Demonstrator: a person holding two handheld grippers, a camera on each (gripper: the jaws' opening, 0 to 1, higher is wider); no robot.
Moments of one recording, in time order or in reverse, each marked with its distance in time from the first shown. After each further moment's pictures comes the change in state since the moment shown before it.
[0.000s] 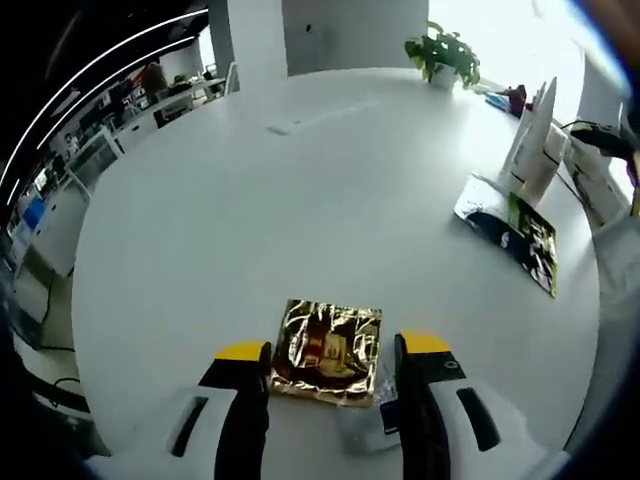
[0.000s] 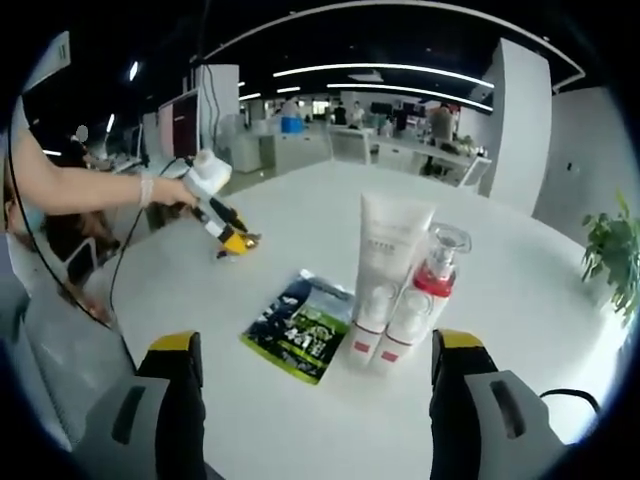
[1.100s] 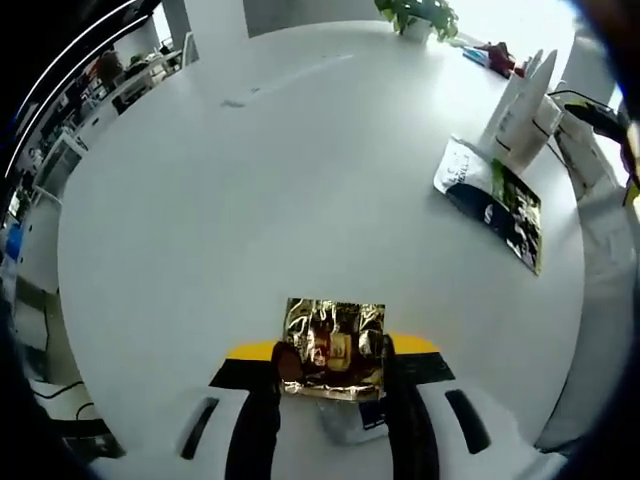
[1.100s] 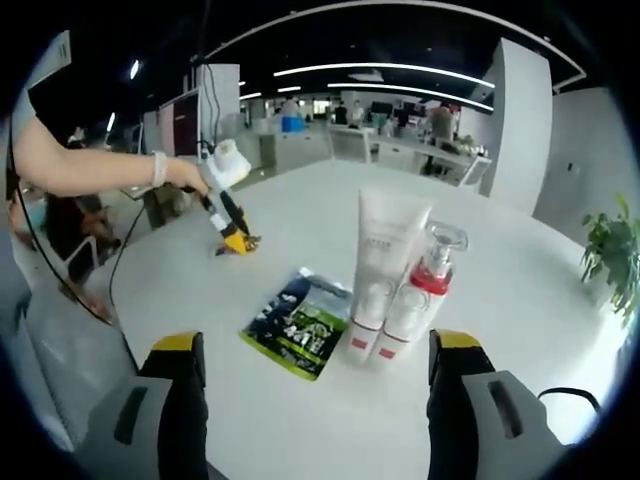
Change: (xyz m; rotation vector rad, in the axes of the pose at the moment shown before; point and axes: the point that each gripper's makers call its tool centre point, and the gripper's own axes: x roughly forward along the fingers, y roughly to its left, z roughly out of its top) left arm -0.013 -0.048 0.003 0.104 0.210 -0.096; right arm -0.004 -0.001 -0.002 -0.008 0.002 0.006
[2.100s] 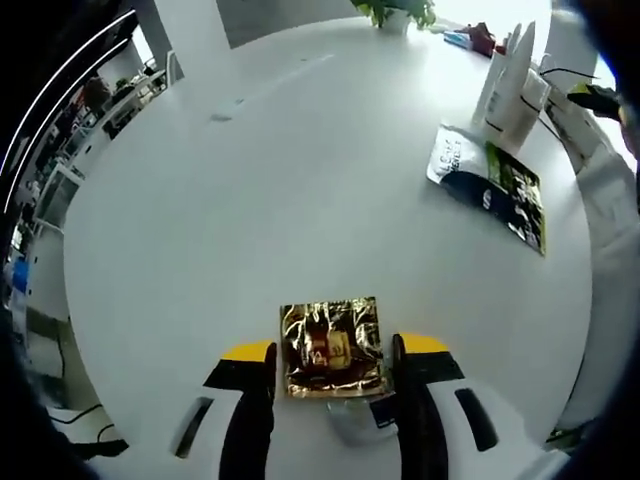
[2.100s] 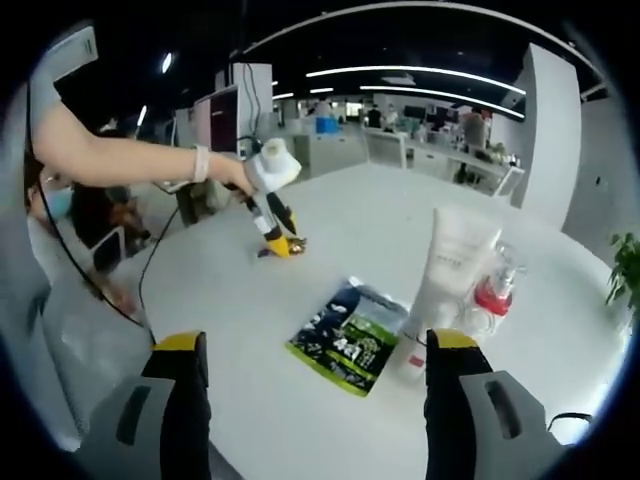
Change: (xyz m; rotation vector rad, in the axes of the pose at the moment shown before) left arm 0.008 0.027 0.002 0.072 -0.002 0.010; right arm 0.021 0.062 0.015 -0.072 -0.016 0.166
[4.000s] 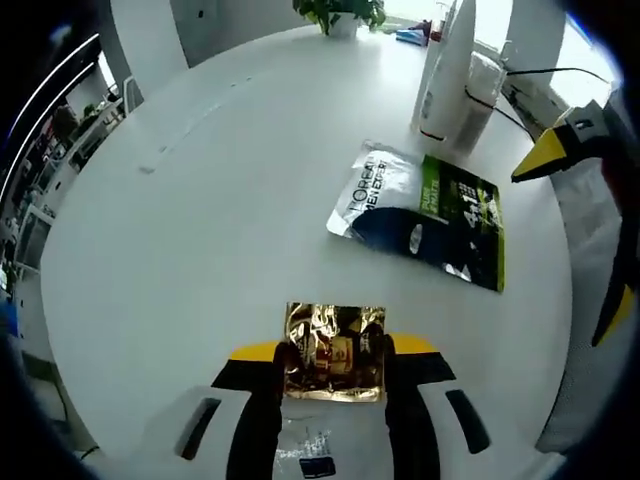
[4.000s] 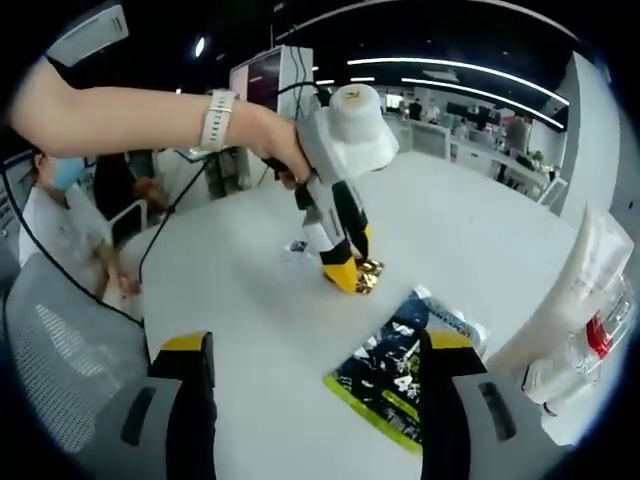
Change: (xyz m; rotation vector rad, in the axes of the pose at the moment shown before) left arm 0.018 -0.079 0.043 0.161 -0.044 -0.093; right arm 0.080 0.031 -0.012 -0.061 0.049 0.098
